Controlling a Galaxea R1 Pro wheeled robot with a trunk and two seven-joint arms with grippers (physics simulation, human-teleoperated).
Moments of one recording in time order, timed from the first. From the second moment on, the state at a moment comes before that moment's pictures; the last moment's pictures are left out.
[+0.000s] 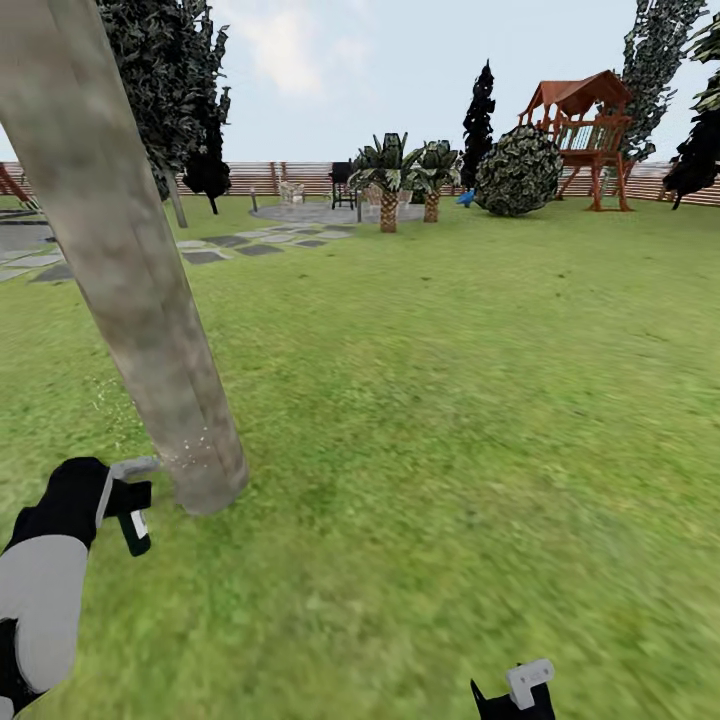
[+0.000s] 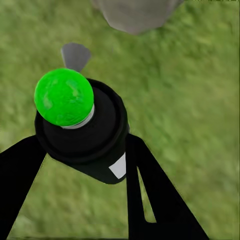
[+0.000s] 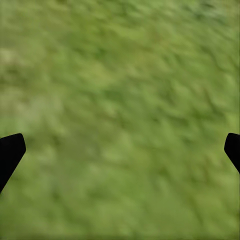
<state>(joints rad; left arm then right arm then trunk) -0.90 0.24 0.50 -0.68 -0.45 0.89 -0.25 -0.41 -0.07 -0.32 -0.06 0.51 -0.56 0.08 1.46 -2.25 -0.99</state>
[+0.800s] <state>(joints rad) -1.00 0.23 0.44 -0.68 -0.44 0.99 -0.35 -0.41 -0.07 -0.33 -0.06 0.50 -0.56 0.08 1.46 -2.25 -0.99</state>
